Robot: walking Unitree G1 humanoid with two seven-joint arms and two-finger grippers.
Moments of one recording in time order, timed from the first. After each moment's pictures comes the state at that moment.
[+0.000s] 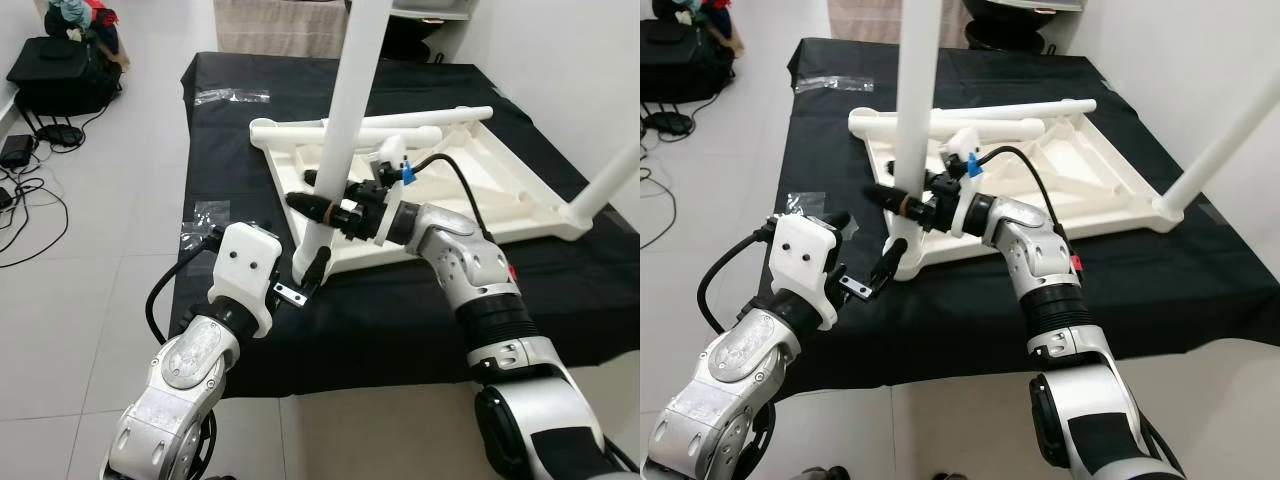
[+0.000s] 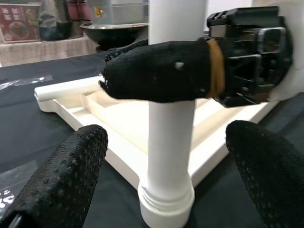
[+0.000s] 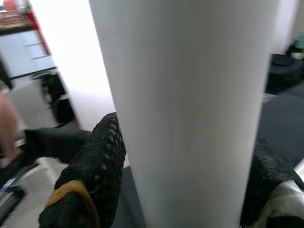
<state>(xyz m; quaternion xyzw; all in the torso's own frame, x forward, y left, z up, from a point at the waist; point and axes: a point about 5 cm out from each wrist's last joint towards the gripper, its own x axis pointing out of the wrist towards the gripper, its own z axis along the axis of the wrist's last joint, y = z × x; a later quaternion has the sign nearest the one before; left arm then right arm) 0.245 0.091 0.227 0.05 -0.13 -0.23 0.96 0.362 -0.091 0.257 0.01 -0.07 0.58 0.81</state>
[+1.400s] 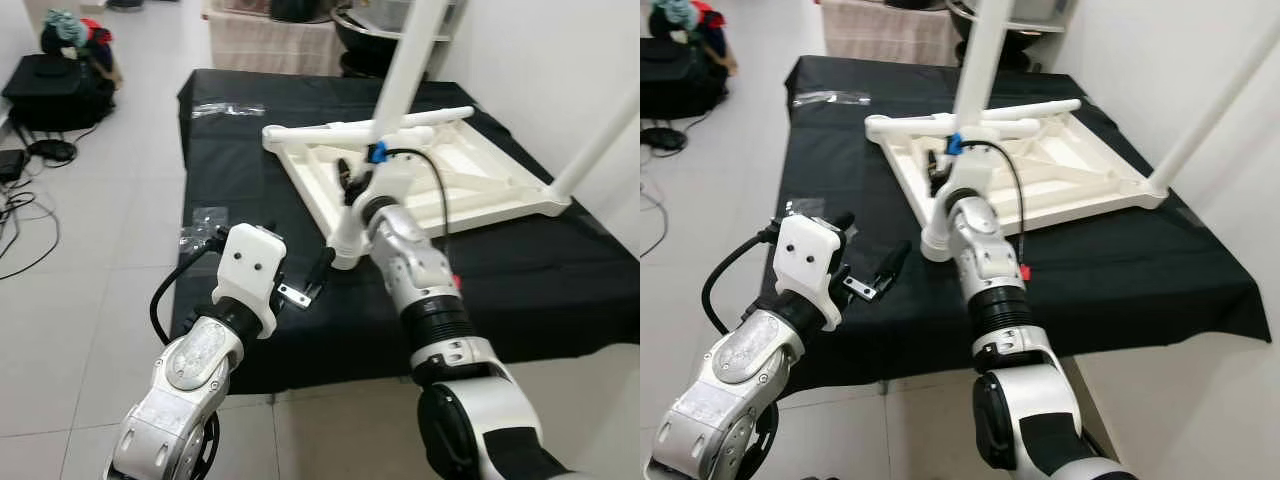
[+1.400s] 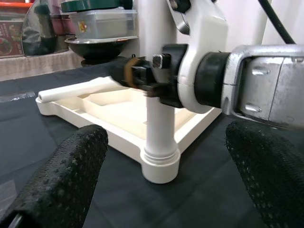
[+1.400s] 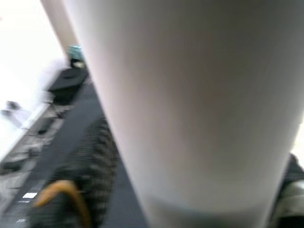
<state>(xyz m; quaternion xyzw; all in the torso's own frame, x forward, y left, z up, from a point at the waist) 0.245 0.085 0.229 0.05 -0.14 -0.24 0.96 0.398 -0.066 0.244 0.12 -0.04 0.14 0.98</state>
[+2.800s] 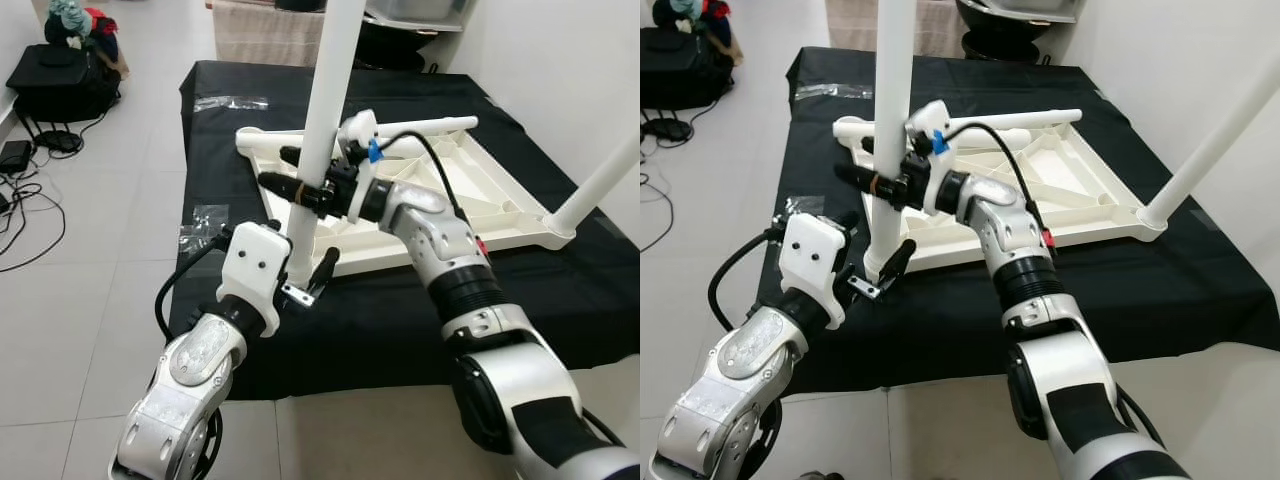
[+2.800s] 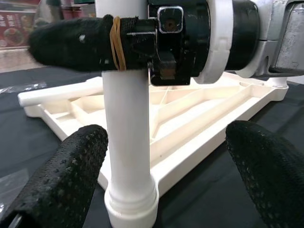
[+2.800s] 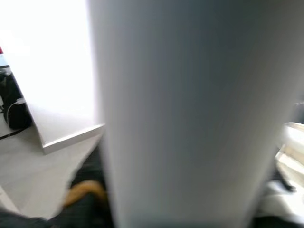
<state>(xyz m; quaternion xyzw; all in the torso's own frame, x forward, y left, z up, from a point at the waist) 0.246 0.084 0.225 0.04 -0.13 -0.24 0.96 0.388 -0.068 0.274 0.00 -0.09 0.49 0.87</state>
